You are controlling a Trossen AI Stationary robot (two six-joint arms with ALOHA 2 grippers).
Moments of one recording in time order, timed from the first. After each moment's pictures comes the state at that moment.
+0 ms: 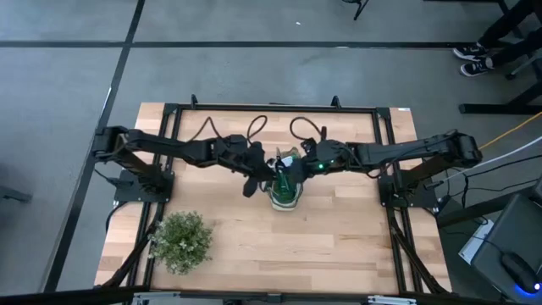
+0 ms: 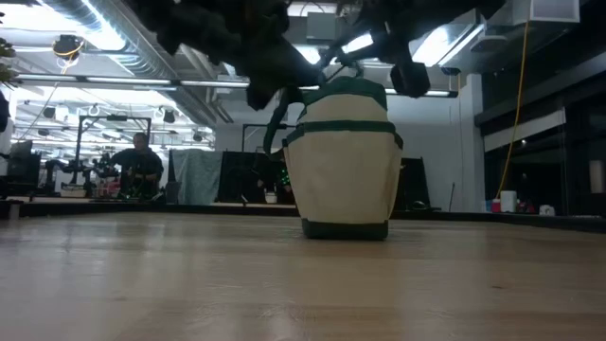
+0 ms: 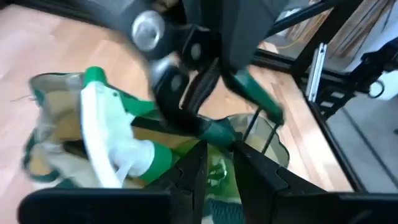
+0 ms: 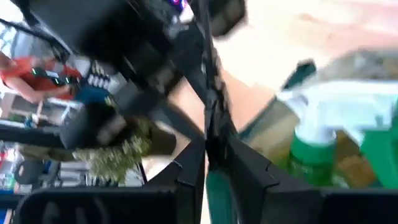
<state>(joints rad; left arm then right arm) 0.11 1.48 0.87 0.21 0.25 -0.23 0.04 1.38 0.96 -0.06 0.05 1.07</state>
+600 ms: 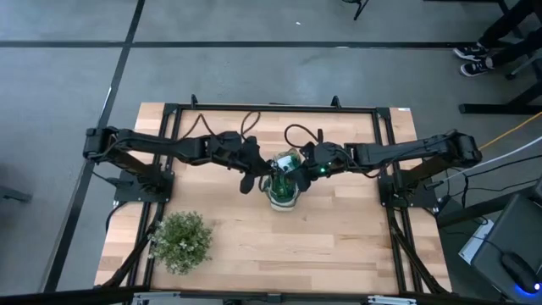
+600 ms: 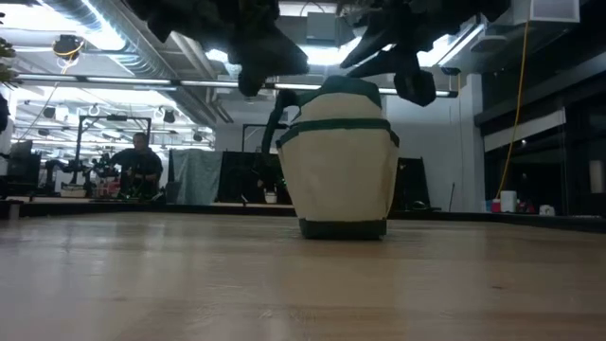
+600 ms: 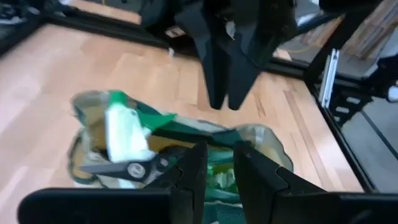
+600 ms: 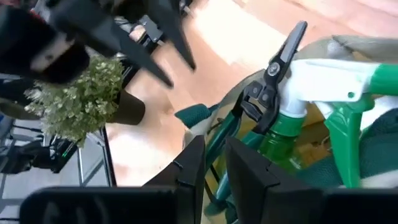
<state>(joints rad) 0.11 1.39 0.87 0.12 0.18 -0.20 0.04 1.39 0.96 -0.17 0.00 0.88</state>
